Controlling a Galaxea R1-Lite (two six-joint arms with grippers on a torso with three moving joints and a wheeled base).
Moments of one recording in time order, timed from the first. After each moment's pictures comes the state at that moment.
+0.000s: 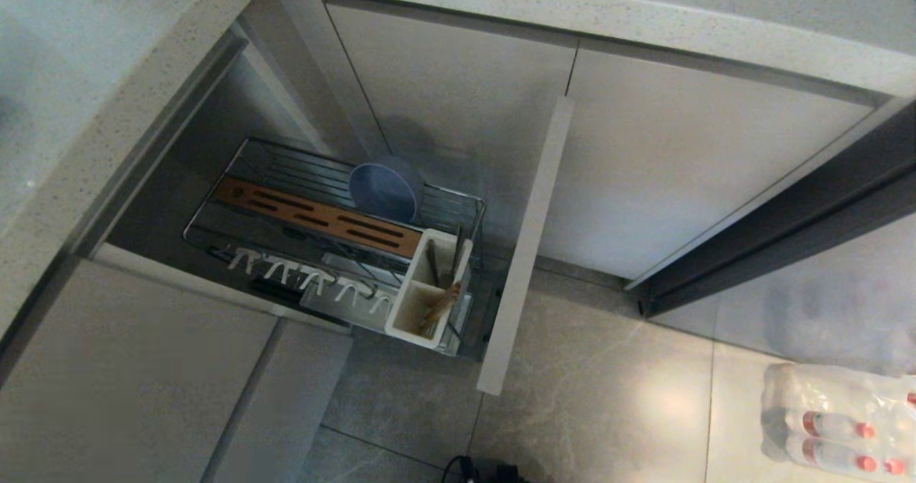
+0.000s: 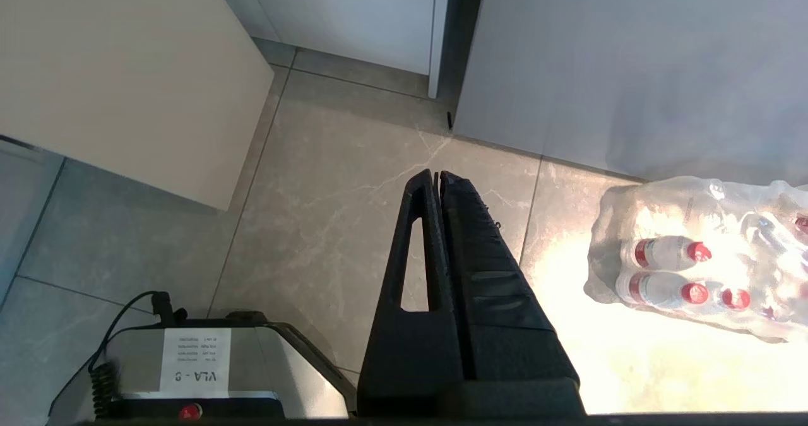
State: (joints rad) left arm 0.55 1.40 -1.65 0.56 0.08 -0.80; right arm 0.00 0.00 0.00 0.00 -0.01 0.02
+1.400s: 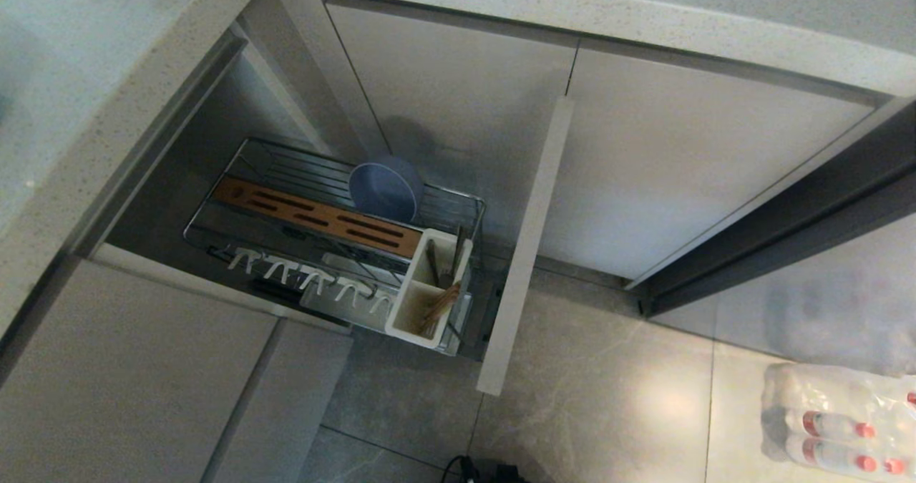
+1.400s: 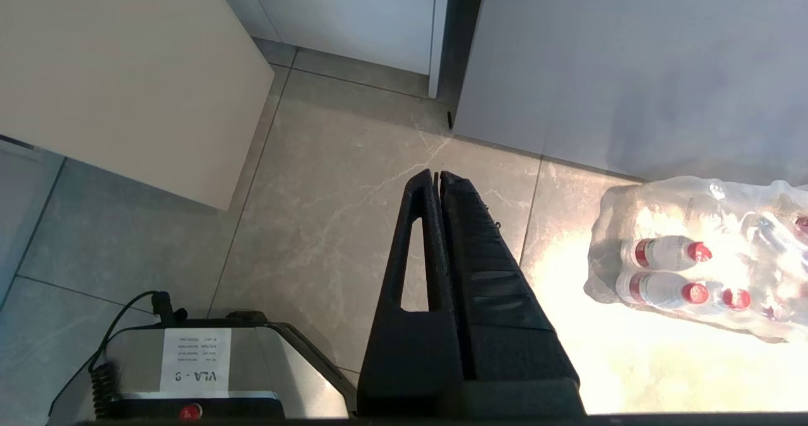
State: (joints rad) left arm -0.11 1.02 -1.95 1.09 -0.02 -0.66; right arm 0.00 0.00 0.00 0.00 -0.01 0.02
